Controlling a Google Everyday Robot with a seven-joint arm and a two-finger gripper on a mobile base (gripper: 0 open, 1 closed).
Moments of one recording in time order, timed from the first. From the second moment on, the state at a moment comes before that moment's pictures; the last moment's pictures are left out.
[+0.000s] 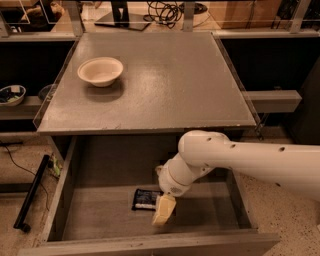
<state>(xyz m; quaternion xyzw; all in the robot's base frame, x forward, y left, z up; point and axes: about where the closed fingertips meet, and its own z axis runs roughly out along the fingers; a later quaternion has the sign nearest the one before) 0.456 0.010 0.605 -0.67 0.70 0.18 0.17</state>
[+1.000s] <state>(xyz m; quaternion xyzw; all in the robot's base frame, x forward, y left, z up) 0.444 0.024 0.586 -0.67 0.71 0.18 0.16</state>
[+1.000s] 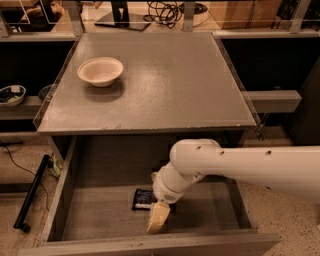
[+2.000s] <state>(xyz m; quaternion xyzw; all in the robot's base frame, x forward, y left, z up) 0.444 0.024 0.586 -0.67 0.71 0.18 0.16</state>
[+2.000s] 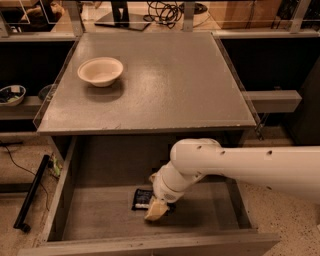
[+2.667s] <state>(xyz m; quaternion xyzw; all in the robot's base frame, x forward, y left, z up) 0.444 0.024 0.586 -0.67 0.71 0.18 0.16</state>
